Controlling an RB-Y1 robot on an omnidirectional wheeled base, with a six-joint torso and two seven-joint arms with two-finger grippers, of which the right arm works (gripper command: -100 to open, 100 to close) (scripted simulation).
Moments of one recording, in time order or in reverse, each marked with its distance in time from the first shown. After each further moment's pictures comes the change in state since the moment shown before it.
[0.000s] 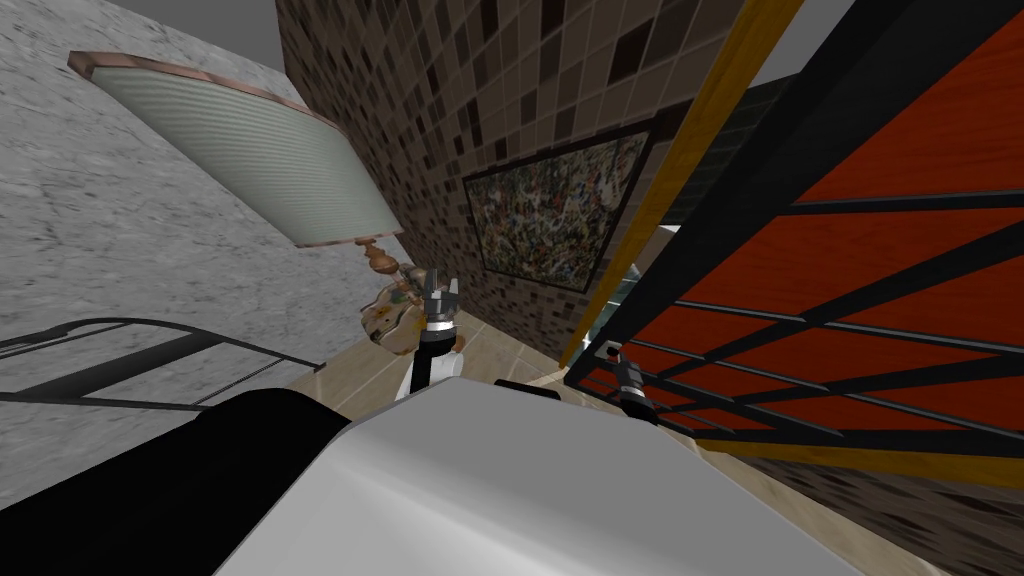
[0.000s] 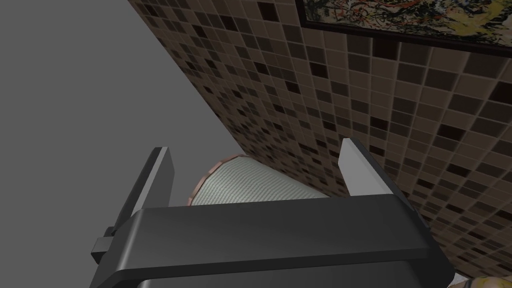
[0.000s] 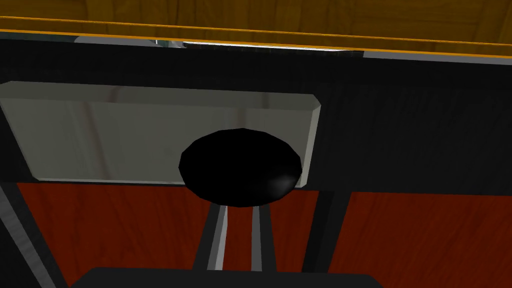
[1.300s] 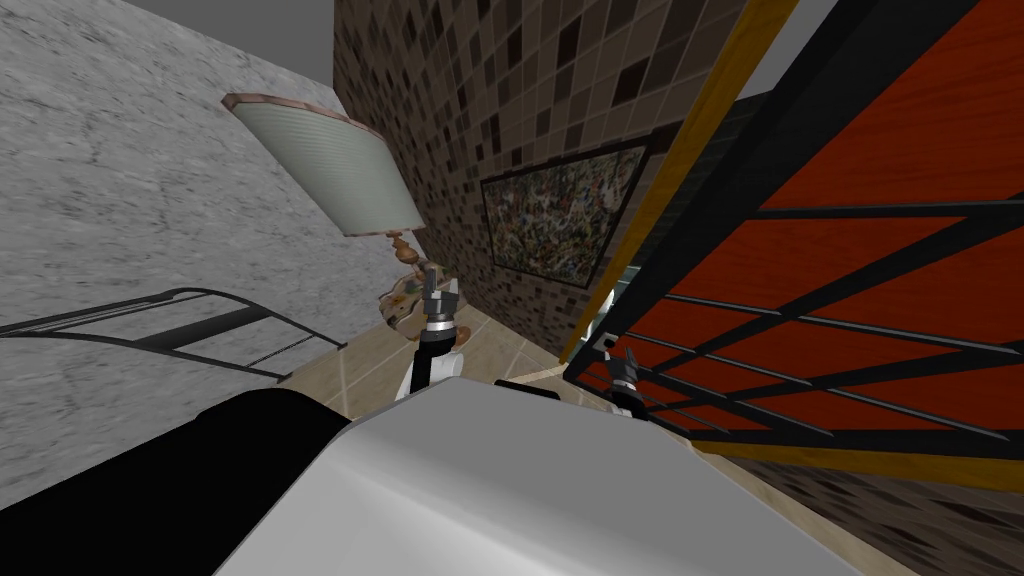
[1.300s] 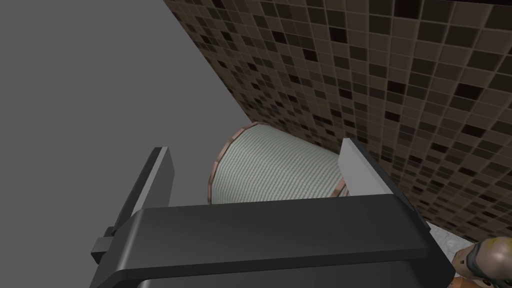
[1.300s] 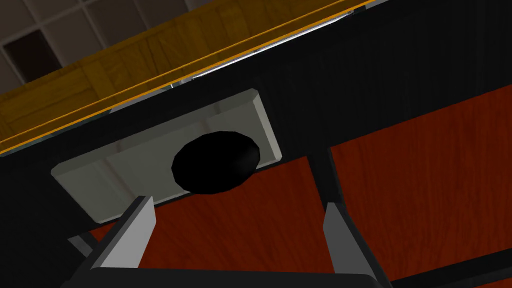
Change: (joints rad) arm -0.043 0.028 0.049 0.021 -0.123 0.011 -0.324
